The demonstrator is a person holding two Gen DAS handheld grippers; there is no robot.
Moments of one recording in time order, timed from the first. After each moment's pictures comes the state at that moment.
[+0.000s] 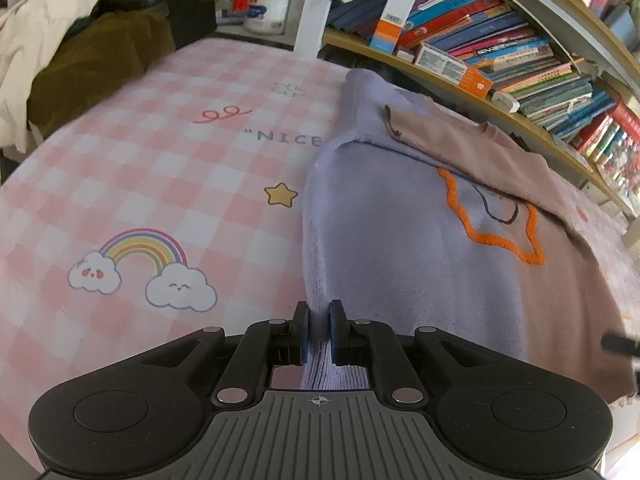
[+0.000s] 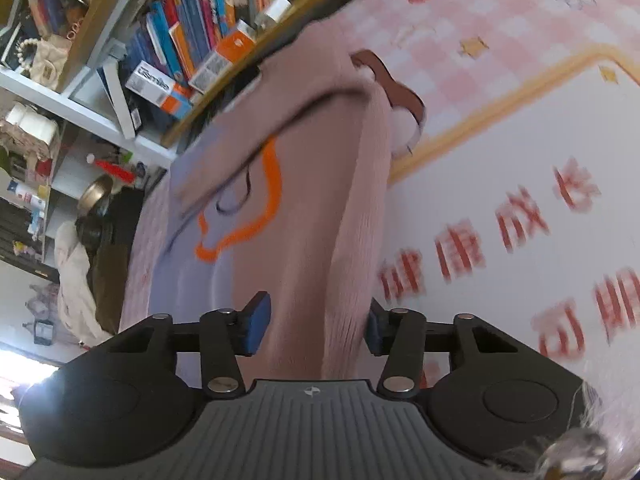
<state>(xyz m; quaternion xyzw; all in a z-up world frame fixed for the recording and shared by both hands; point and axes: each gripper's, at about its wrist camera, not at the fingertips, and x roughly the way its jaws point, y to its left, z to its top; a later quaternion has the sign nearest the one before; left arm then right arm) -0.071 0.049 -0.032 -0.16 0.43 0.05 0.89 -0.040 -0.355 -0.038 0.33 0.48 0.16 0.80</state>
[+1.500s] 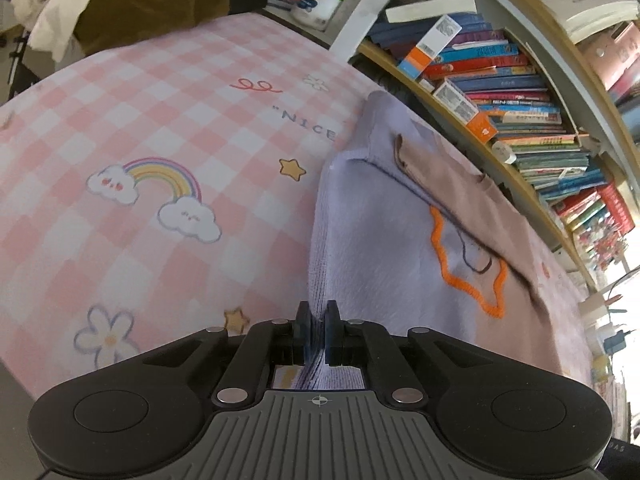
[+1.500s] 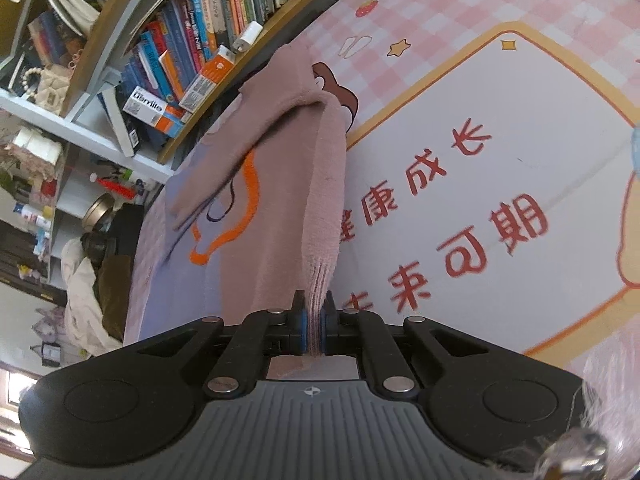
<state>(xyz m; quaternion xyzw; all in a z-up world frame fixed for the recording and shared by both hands) -0.114 0.056 -0.025 -0.30 0.41 0.07 0.86 -0.094 -0.395 -0.037 0.35 0.46 0.14 0.80</state>
